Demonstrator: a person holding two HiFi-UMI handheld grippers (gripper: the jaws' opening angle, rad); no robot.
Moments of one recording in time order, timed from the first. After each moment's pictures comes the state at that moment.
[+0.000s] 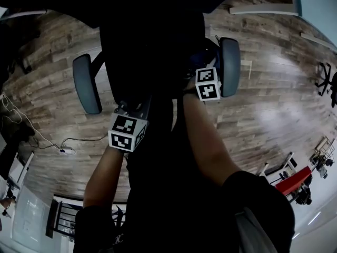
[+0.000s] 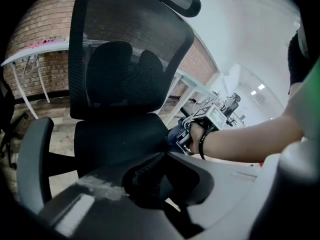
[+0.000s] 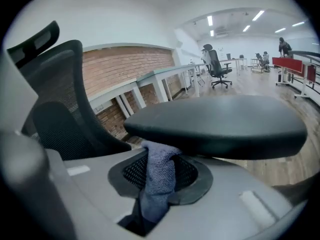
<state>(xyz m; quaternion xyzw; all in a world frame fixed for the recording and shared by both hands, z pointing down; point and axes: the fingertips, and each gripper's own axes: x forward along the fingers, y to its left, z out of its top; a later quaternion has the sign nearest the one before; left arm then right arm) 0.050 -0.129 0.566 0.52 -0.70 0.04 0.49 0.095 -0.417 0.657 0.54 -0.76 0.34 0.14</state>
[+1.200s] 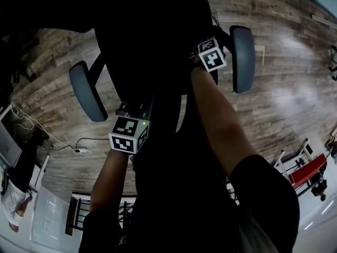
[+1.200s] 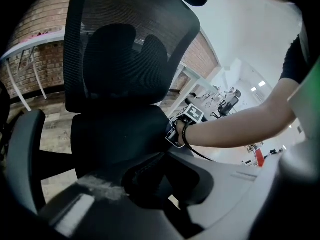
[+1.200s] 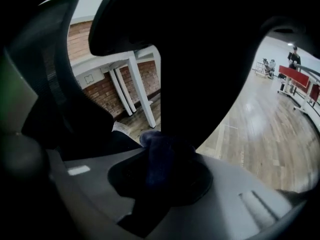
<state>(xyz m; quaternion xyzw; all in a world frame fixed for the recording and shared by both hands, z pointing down) 0.042 -0.124 0.600 0.52 -0.68 0.06 0.52 0.061 -0.438 0.768 0.54 -0.73 0.33 0.25</state>
